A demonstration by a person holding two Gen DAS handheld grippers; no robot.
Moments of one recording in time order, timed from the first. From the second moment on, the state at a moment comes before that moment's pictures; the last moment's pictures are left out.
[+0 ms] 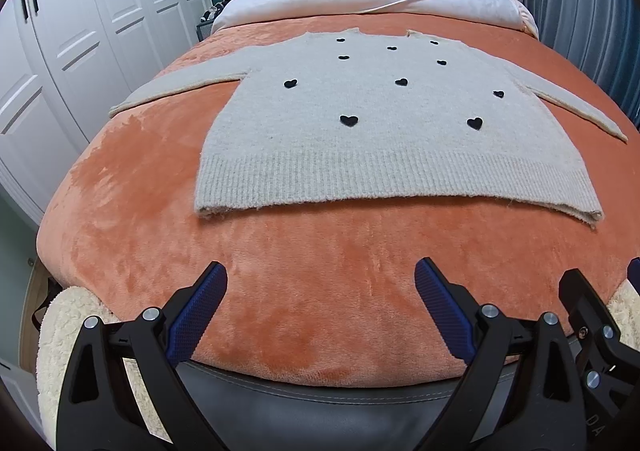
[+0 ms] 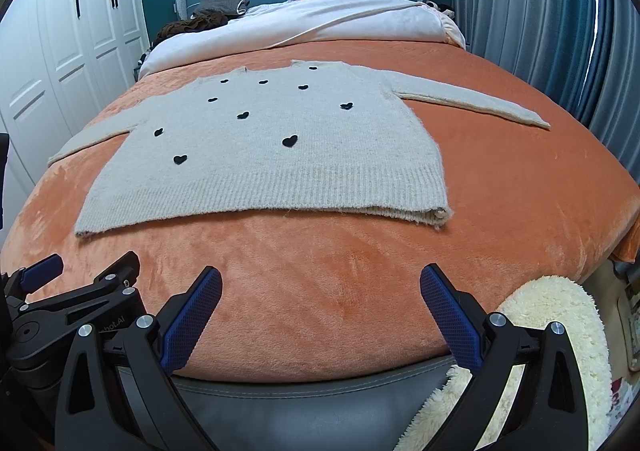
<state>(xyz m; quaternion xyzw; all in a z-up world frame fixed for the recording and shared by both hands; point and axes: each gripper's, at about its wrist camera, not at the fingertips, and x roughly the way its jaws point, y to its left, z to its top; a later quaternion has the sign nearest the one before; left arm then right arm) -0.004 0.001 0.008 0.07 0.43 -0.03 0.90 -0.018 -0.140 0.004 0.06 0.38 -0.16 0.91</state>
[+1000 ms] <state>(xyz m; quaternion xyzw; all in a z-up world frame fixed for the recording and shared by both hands) -0.006 0.002 0.008 0.07 0.42 -0.02 0.90 -0.017 -0.140 0.001 0.06 0.39 -0.16 0.91</state>
